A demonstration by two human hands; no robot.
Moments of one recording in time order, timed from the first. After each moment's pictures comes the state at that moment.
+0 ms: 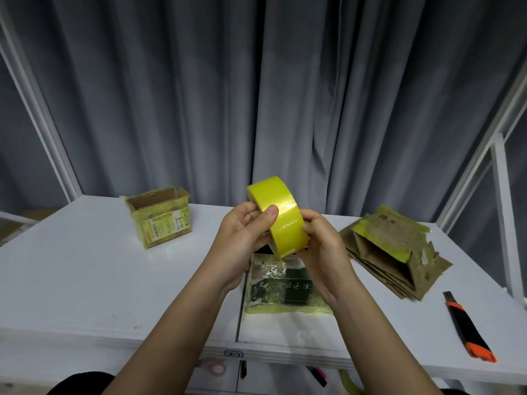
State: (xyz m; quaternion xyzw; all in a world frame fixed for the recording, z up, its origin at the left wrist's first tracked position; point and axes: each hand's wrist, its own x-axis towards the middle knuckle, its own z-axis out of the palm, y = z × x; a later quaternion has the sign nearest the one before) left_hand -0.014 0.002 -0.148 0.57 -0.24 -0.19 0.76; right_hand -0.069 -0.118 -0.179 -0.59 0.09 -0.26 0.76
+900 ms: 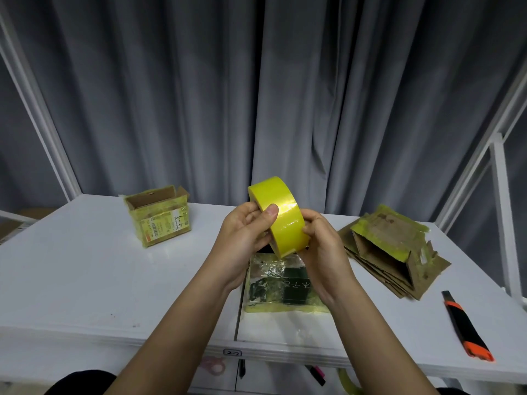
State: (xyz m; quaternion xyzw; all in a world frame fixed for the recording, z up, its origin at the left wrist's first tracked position) left_hand -0.014 -0.001 -0.152 0.56 -0.22 -0.21 0.77; right_hand -0.069 -0.119 -0.183 -0.59 0.09 -0.27 0.76
